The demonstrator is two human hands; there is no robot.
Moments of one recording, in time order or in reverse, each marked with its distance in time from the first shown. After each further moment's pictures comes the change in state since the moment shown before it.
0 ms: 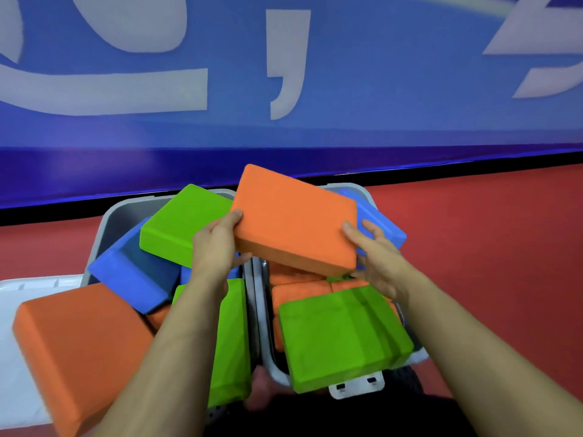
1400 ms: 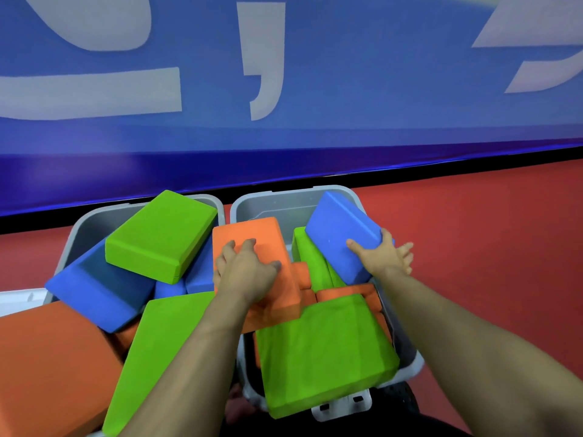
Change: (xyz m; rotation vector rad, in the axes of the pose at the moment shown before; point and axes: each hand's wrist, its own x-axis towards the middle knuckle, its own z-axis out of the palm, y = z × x) left_hand 0.015 -0.060 0.067 1.104 -0.123 0.127; right_hand 0.088 0.025 -0.077 -0.885 0.578 0.095
